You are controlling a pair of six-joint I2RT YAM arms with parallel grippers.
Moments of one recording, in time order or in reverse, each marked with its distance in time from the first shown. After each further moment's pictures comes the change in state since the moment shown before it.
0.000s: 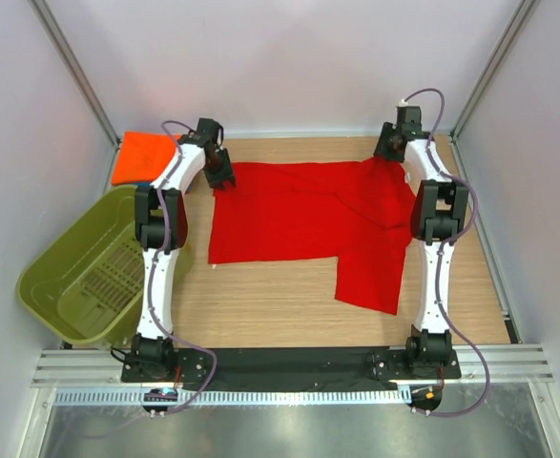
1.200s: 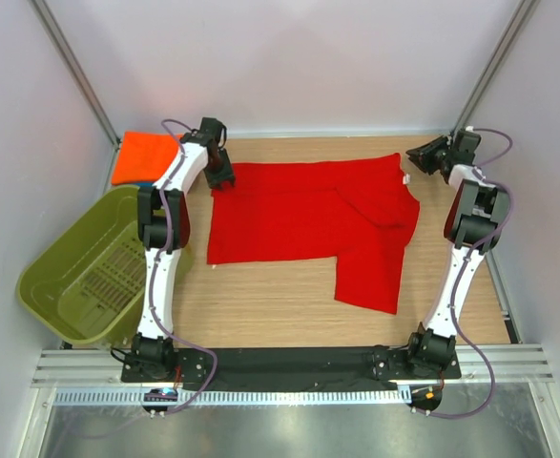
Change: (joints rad) left arm -0.013 0.022 0.052 -0.060 -0.089 -0.044; right arm -0.275 -0.075 -0.396 0.554 -0.426 0.577
